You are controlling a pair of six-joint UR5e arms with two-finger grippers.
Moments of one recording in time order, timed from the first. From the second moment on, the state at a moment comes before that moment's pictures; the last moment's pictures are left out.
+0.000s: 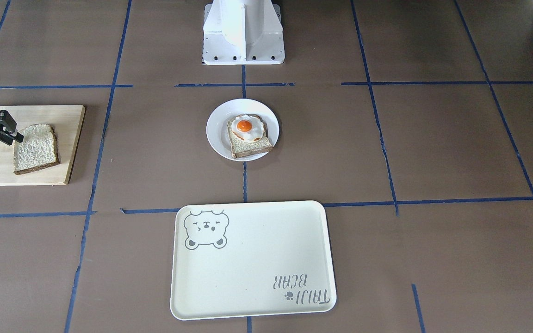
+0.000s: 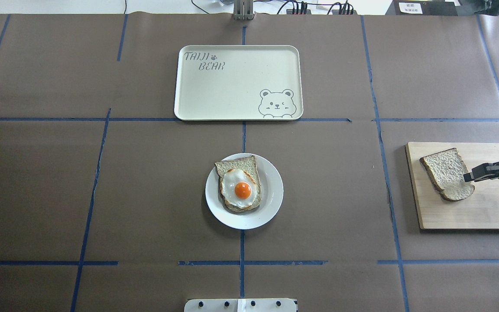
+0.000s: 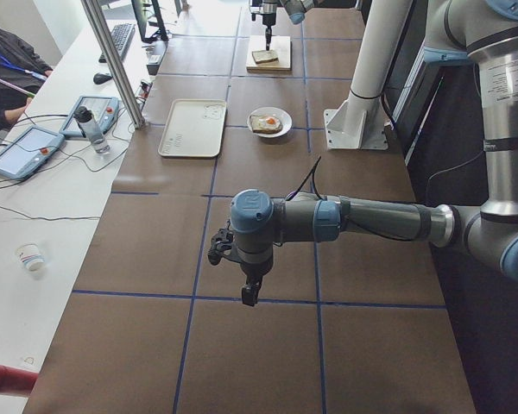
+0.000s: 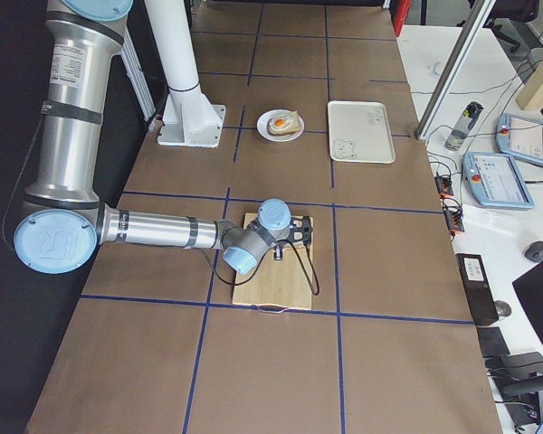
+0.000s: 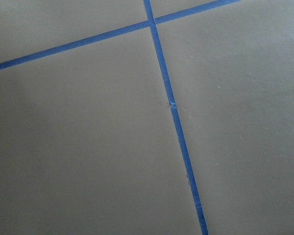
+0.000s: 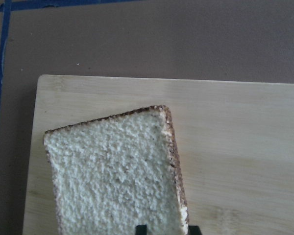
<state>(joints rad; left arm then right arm) -1.58 -1.37 -1.87 -1.44 -2.30 0.29 1.02 -1.75 1.56 -0.61 2.35 0.84</state>
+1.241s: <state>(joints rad) -1.58 -1.37 -1.86 -1.44 -2.30 0.29 0.97 -1.75 1.56 -0.61 2.30 0.82</state>
